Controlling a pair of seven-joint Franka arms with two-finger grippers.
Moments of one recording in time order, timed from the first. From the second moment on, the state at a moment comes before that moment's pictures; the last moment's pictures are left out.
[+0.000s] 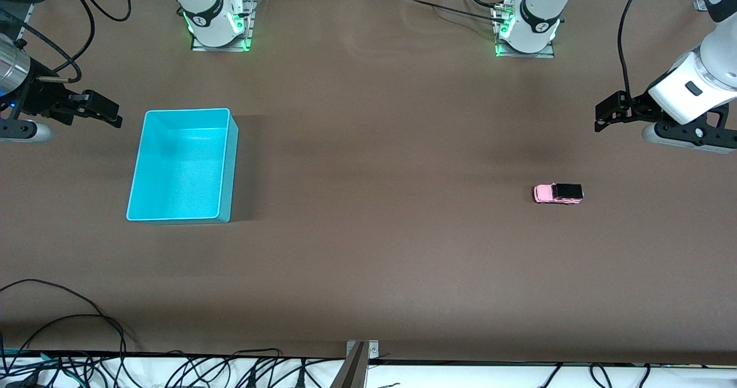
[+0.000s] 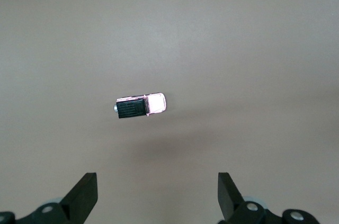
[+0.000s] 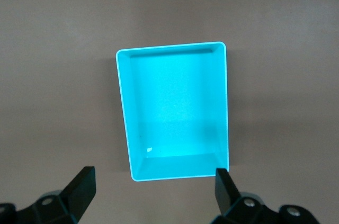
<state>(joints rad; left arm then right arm) -0.01 0.03 -0.06 -1.63 -0.01 1.63 0.07 0.13 0.07 -0.08 -1.56 0.01 1.57 0.09</state>
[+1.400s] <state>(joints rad) -0.01 0.01 -0.06 -1.62 -0.01 1.60 0.07 0.13 0.07 -0.08 -1.56 0.01 1.57 0.09</state>
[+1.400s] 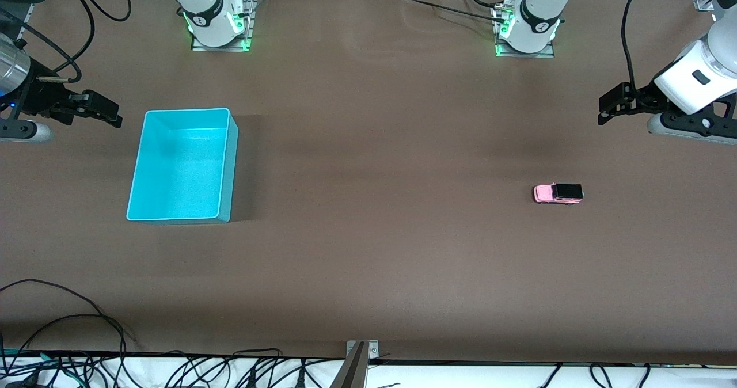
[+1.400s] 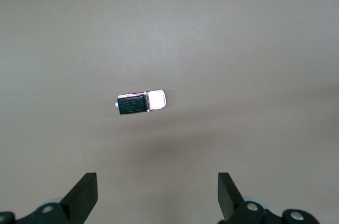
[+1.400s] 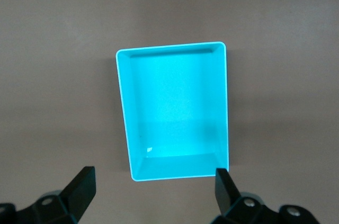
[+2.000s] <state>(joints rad) -0.01 -0.01 -0.06 -1.62 -0.01 1.59 0.08 0.13 0.07 -0.08 -1.56 0.01 1.57 0.09</state>
